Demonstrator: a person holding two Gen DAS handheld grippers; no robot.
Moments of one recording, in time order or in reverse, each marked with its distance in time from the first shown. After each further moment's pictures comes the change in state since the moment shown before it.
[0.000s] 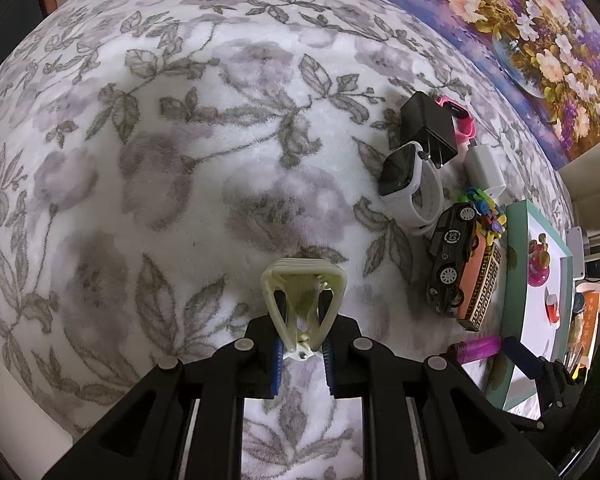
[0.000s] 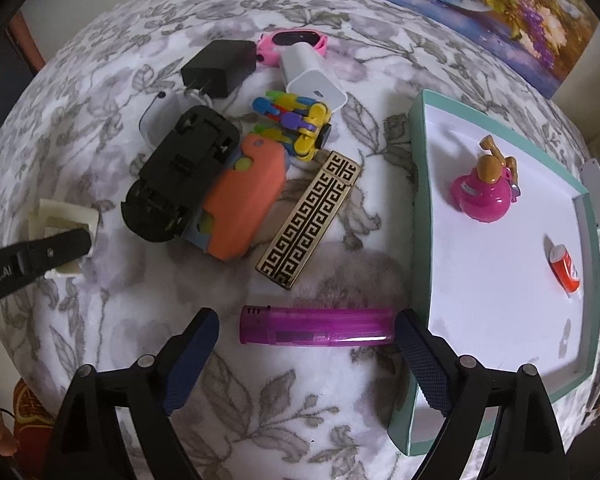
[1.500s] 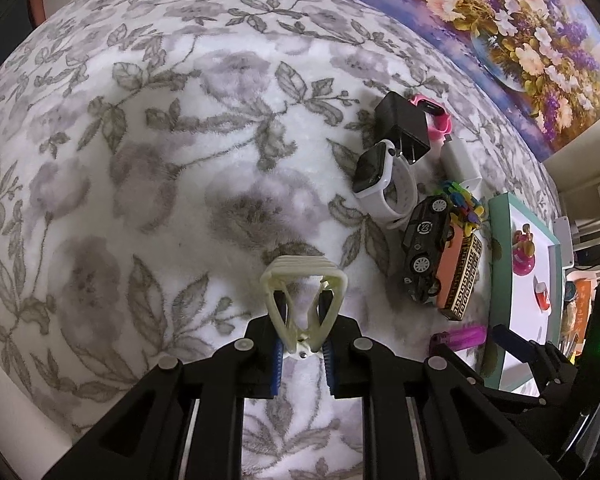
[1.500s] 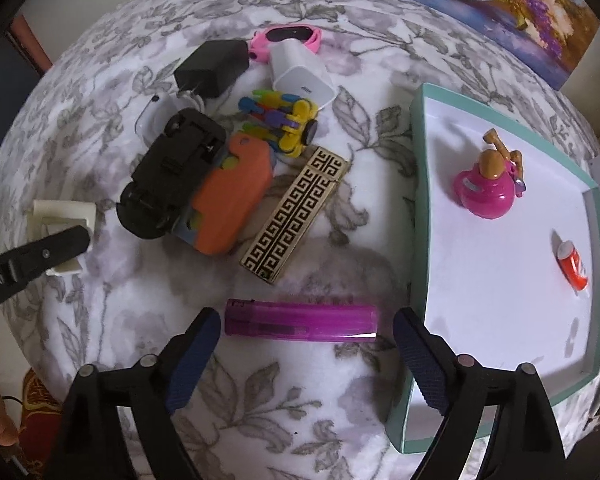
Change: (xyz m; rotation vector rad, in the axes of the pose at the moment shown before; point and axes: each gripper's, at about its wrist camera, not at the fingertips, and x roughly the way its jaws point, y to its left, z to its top) left arm -0.007 -0.005 -0.003 0.047 -0.010 -0.038; right arm 0.002 -0.030 -0.001 -0.004 0.033 0.043
